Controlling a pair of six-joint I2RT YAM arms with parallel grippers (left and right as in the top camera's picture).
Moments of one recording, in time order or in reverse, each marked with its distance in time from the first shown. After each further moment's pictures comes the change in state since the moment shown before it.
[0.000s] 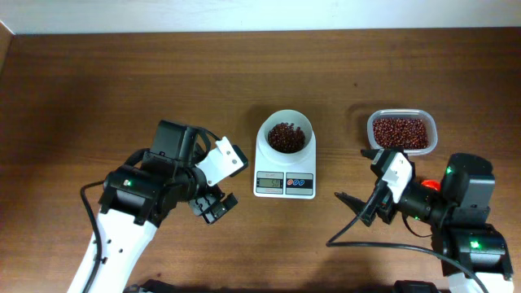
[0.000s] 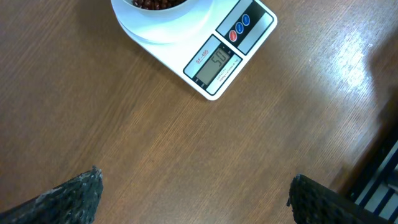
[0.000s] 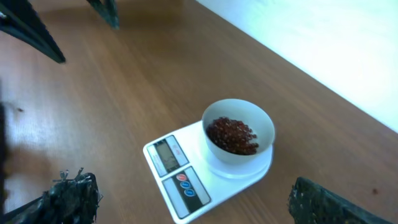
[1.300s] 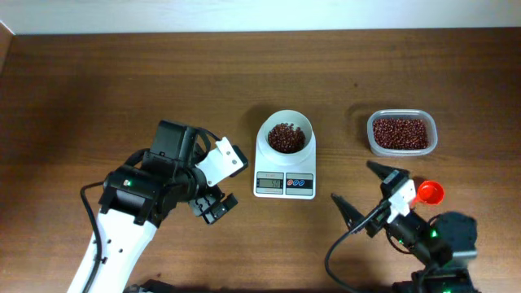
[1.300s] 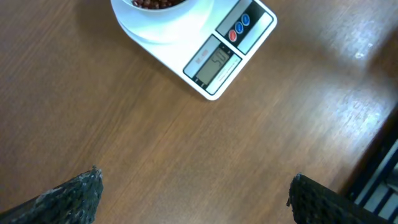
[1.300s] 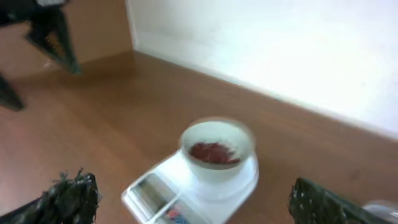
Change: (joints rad) left arm 0.000 0.000 0.000 0.000 0.000 0.000; right arm 0.111 -0.428 -0.424 0.492 0.265 0.521
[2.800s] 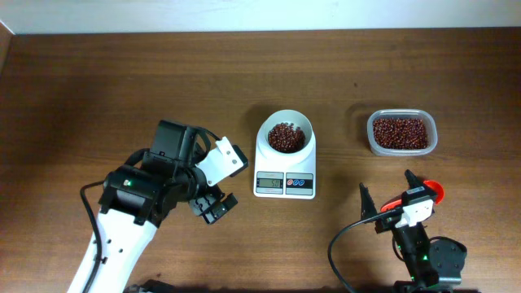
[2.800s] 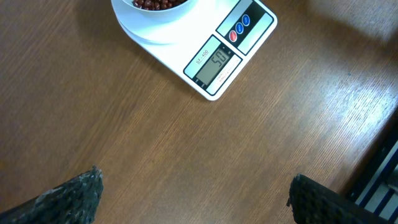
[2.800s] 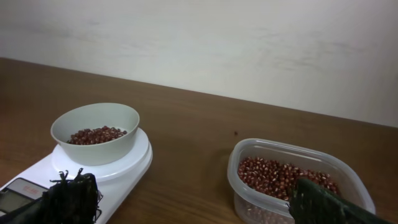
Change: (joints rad) left arm 0.000 0.000 0.000 0.000 0.000 0.000; right arm -0.105 -0.356 -0.283 0.024 0.343 0.023
